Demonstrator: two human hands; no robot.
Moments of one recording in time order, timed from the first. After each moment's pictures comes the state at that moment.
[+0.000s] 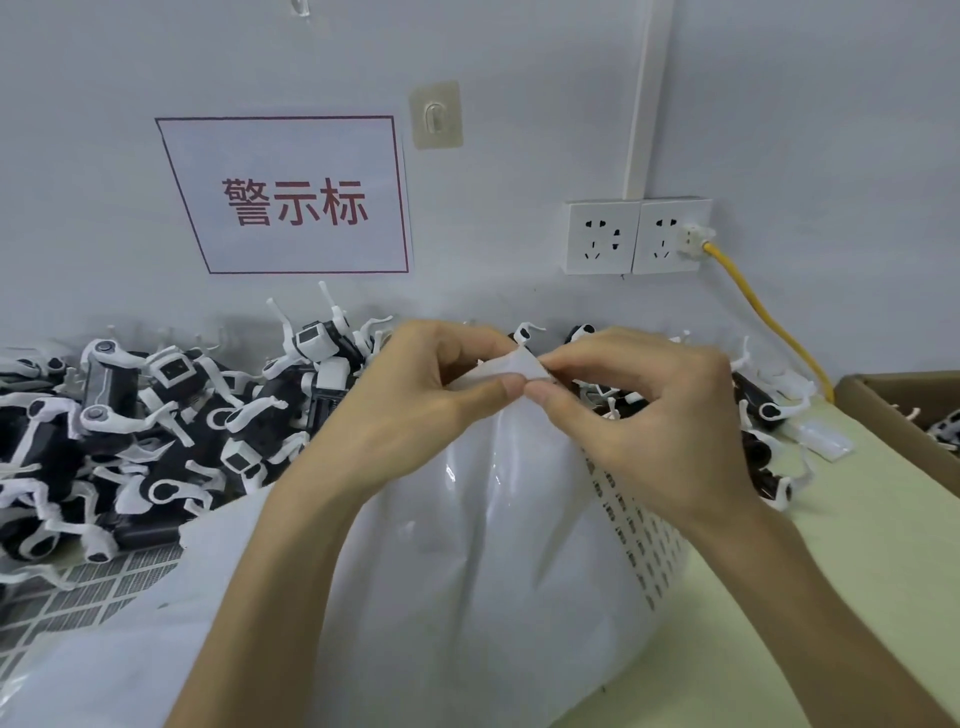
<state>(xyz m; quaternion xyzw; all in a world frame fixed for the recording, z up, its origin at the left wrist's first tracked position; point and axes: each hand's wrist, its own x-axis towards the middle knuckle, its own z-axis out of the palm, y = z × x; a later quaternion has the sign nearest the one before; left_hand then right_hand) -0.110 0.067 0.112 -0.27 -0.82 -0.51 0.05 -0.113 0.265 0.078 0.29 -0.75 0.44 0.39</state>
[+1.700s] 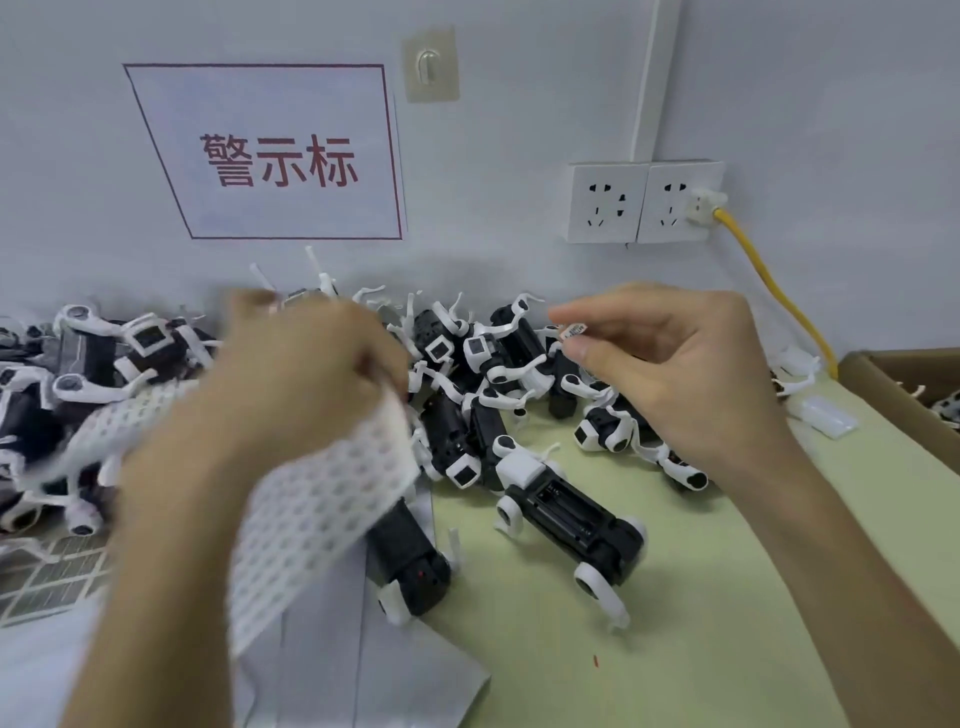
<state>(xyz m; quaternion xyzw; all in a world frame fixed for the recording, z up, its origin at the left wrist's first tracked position) -0.127 0.017 0.117 -0.10 -0.99 -0.03 0.12 -0.119 0.278 0.089 0.25 -0.74 0.57 0.23</state>
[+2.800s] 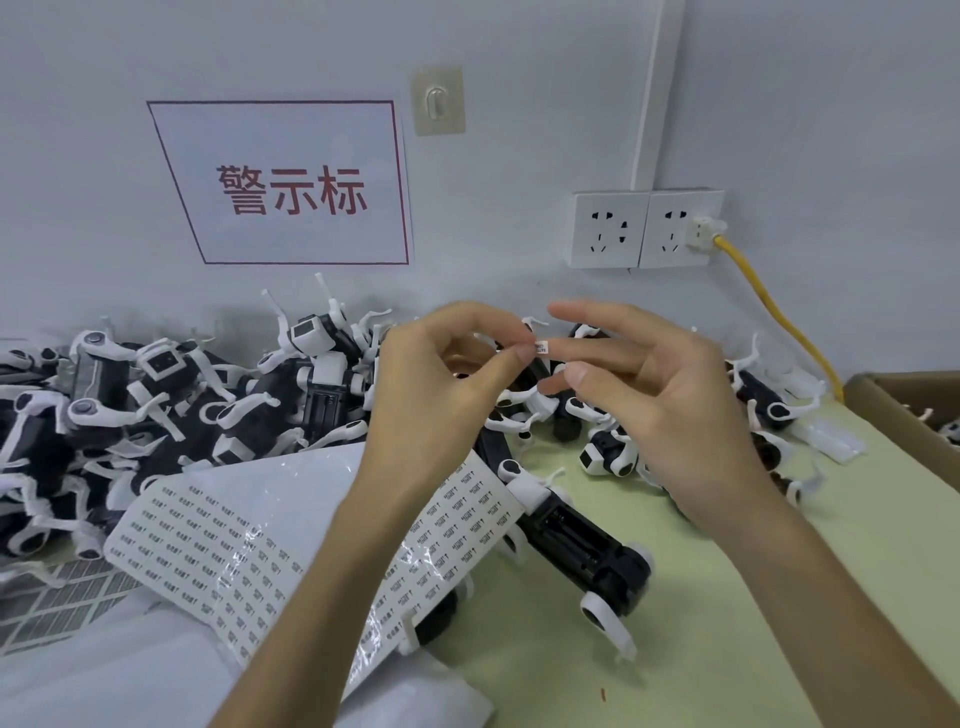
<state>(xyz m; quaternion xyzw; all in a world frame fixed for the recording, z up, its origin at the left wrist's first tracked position) -0.129 0.095 0.088 -0.19 -0.75 -0.57 0.26 -0.118 0.270 0.082 0.24 -0.71 0.65 0.17</state>
